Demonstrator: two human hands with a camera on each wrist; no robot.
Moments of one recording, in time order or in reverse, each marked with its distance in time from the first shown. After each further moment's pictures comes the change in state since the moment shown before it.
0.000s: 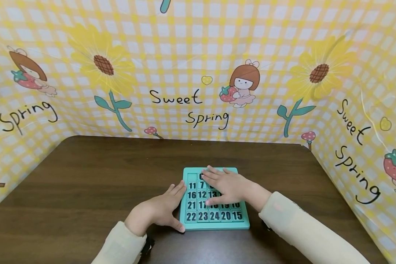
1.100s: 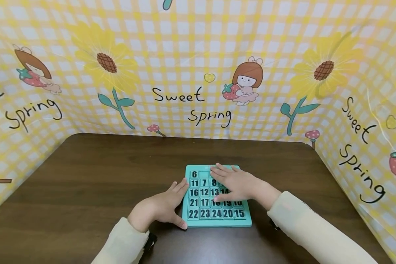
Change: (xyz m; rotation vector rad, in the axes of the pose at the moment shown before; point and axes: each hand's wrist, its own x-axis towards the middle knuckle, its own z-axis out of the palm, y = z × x) left_hand -0.003 -0.001 0.001 -0.017 -0.012 -0.007; right_hand -0.010 0.009 0.004 0.013 -0.003 0.046
